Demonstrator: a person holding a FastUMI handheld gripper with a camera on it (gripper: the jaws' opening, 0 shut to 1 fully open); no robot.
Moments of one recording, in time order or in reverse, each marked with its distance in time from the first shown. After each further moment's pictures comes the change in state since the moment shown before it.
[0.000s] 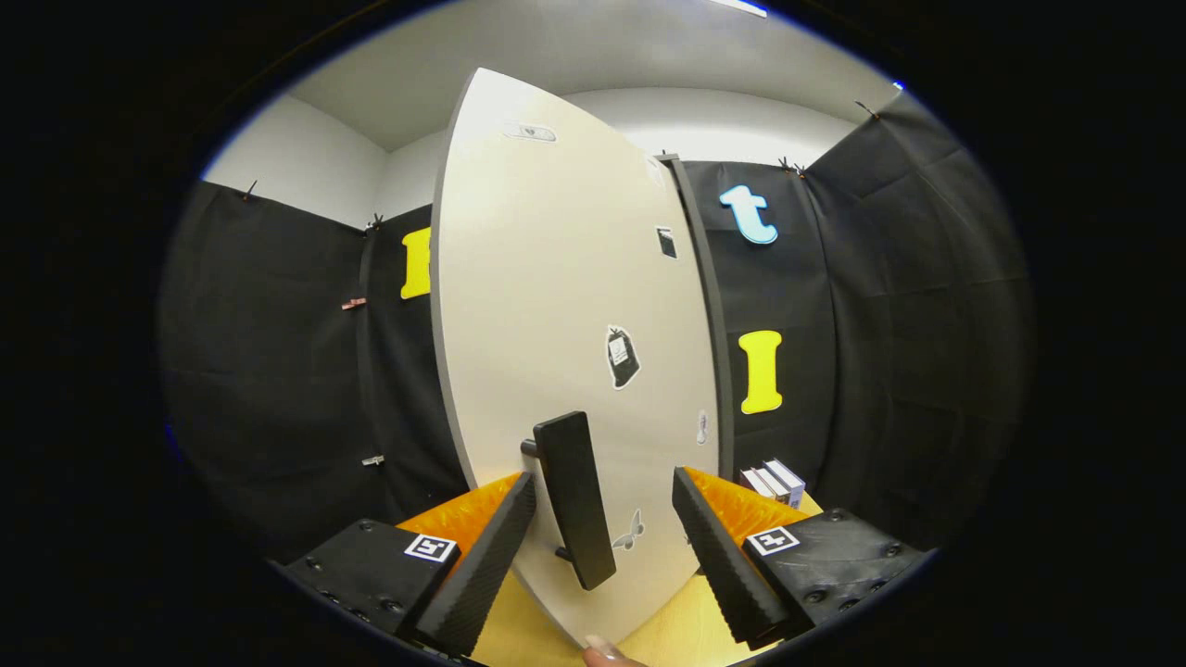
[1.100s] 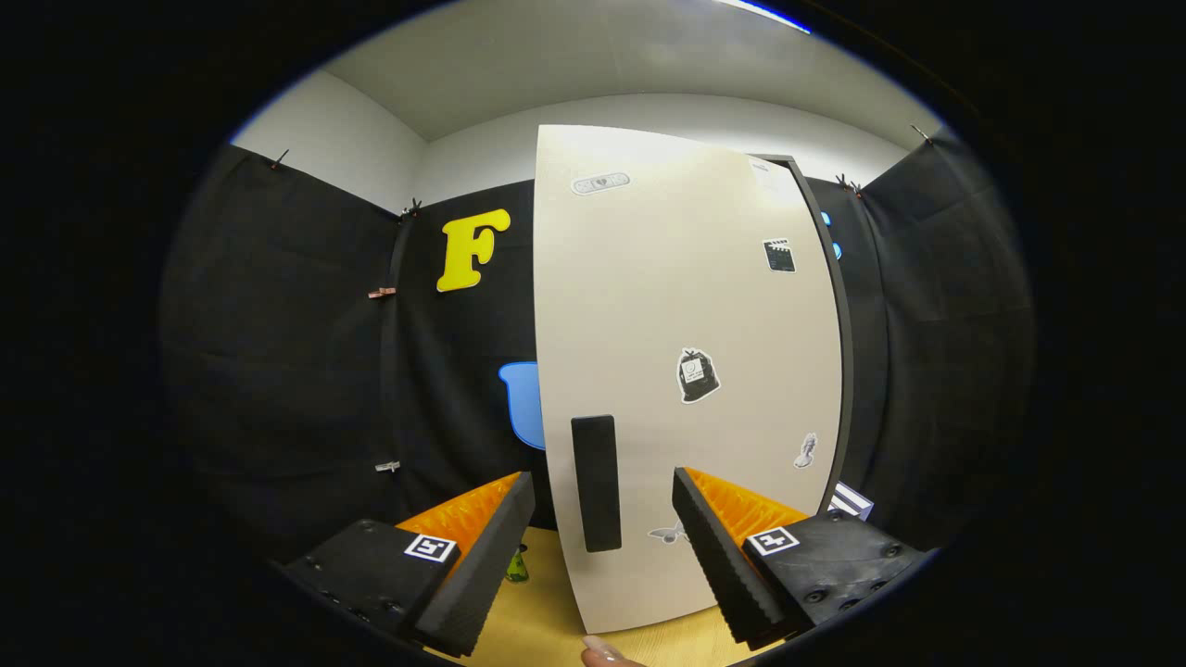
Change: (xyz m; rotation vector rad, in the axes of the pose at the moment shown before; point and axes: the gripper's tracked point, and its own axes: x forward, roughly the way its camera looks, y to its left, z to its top) arm 0.082 0.121 -0.005 -0.060 -0.041 0.058
